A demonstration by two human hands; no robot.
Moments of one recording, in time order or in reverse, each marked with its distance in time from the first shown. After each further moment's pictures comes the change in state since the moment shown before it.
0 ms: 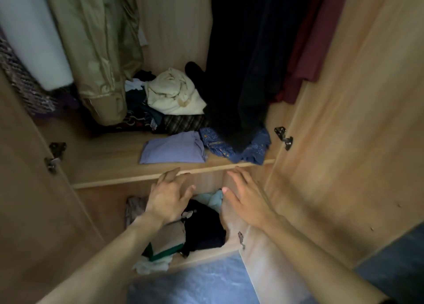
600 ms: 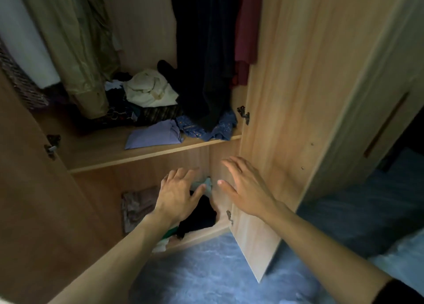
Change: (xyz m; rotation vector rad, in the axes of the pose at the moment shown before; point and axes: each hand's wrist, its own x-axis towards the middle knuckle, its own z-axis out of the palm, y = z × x) left_hand -0.147 0.133 -0.007 0.057 0.037 0.184; right_hand -0.162 -0.008 -0.093 -0.079 0.046 -0.022
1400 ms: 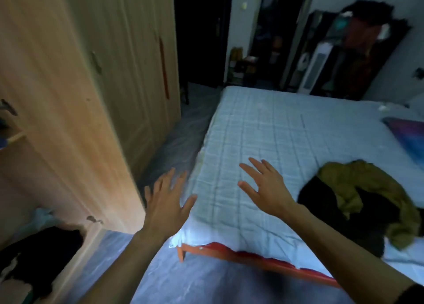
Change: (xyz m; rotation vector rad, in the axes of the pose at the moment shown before) left_hand -0.173 0.256 0.111 -0.226 -0.362 0.802; right_hand -0.478 0.004 -0.120 -0.318 0.144 1.100
